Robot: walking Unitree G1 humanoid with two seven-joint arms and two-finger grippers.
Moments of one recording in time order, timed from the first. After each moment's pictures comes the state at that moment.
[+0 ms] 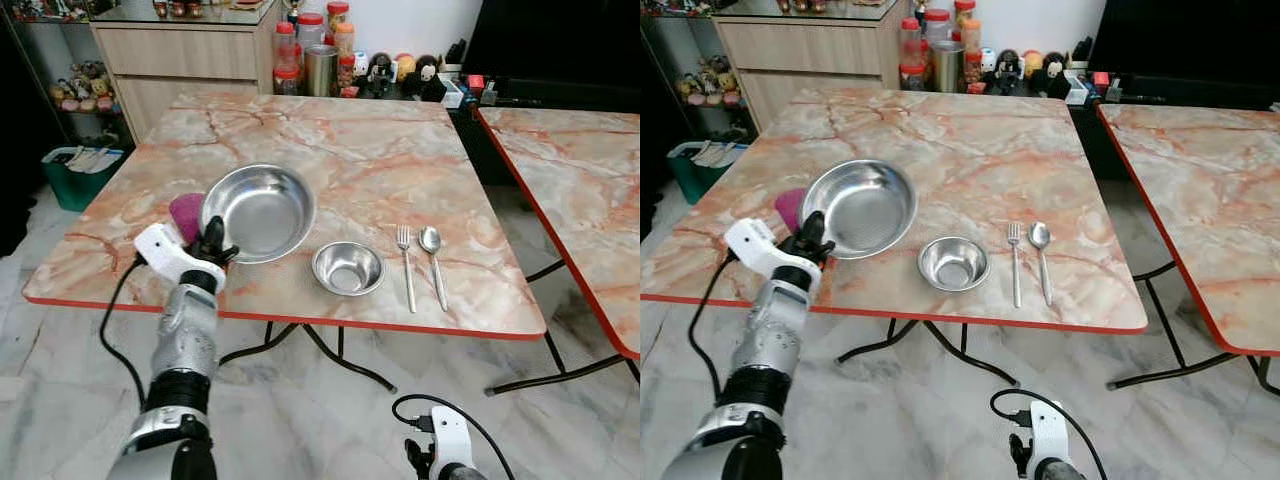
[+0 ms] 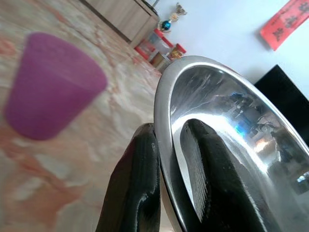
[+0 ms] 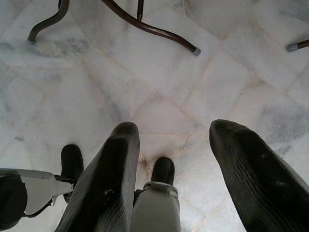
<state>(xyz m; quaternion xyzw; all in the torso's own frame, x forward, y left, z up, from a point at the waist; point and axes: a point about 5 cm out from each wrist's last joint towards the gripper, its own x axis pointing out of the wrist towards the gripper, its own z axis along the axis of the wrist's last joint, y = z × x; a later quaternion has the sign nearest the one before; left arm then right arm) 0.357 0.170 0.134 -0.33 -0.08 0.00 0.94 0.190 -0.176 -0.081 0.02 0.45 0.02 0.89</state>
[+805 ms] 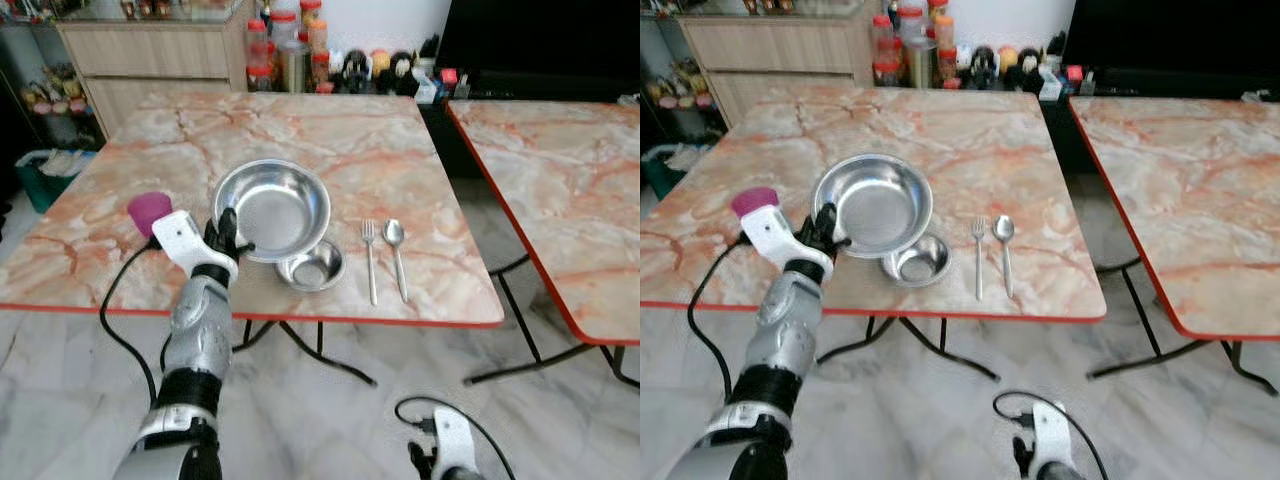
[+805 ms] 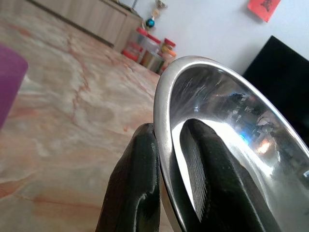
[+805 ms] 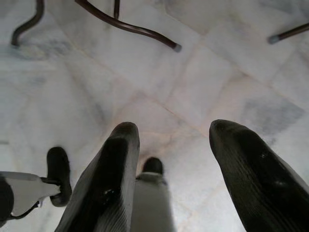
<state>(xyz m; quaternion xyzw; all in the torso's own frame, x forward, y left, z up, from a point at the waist) 0.358 0.164 0.144 -0.25 -0.10 0.00 0.96 0.187 -0.174 -0.083 0.02 0.45 0.02 0.89</state>
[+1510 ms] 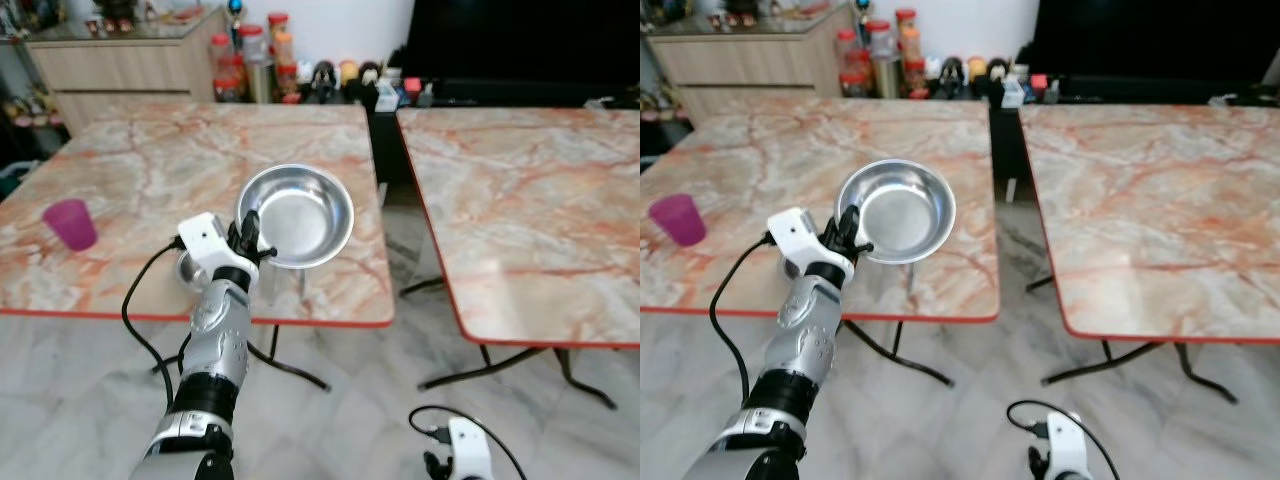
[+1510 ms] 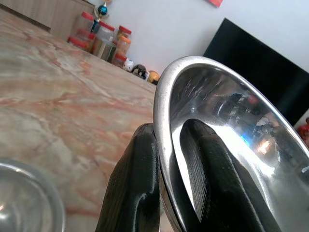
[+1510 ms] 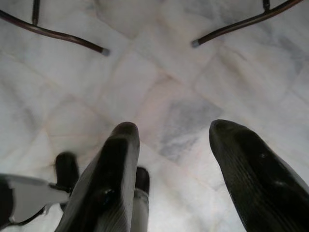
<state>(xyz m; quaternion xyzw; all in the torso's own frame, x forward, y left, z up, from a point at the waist) 0.357 0.142 0.146 -0.23 -0.10 -0.03 0.97 0.179 -0.190 -0.085 0.02 0.45 -0.01 0.89</state>
